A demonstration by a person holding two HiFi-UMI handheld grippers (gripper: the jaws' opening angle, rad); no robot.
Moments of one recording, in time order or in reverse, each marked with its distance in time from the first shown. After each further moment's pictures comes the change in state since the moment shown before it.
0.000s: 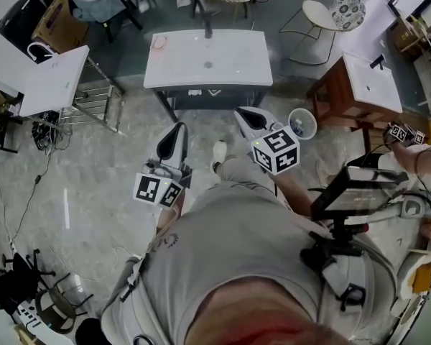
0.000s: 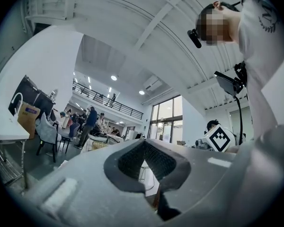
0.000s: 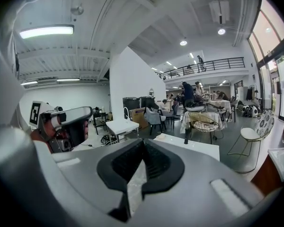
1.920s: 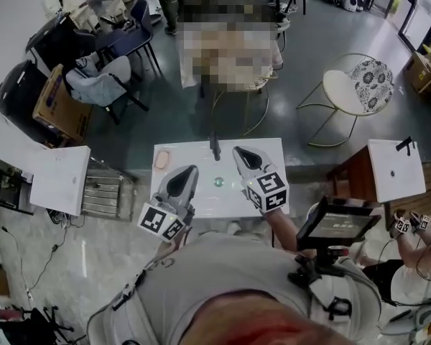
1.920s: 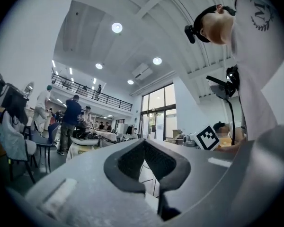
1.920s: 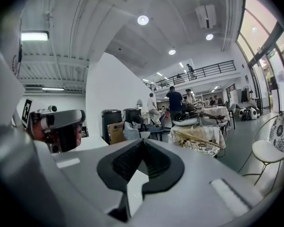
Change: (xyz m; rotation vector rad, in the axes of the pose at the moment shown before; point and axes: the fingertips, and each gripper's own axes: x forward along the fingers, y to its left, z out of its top) left arm 0.425 0.235 -0.034 0.092 0.111 -0.159; right arm 0.323 -0.355 0.135 0.054 -0.159 -0.074
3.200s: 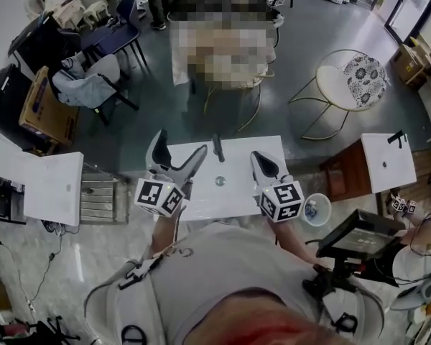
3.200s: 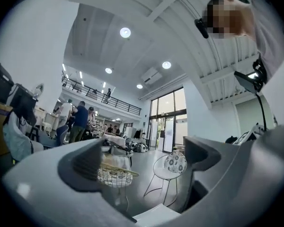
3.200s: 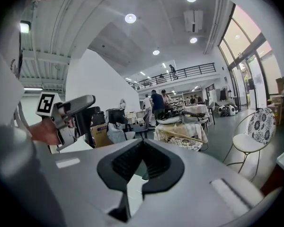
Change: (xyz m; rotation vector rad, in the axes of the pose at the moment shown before) left arm 0.039 0.112 0.048 -0.021 -0.060 0.088; right arm -0.009 -0.006 0.016 0.081 0.014 -0.230
